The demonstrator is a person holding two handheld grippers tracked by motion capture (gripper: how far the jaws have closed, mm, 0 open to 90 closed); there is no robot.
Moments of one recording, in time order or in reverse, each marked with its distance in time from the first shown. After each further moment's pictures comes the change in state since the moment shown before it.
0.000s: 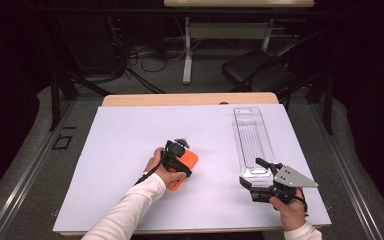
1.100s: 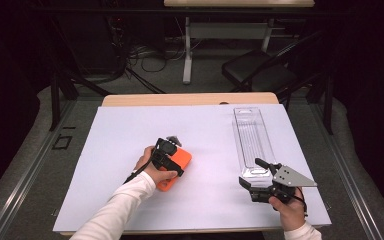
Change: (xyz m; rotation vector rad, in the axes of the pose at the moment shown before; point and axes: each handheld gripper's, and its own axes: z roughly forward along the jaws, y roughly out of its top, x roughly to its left) left arm 0.013 -0.013 -0.032 0.012 -0.014 0.002; right arm 0.001 -0.001 0.001 0.013 0.001 0.011
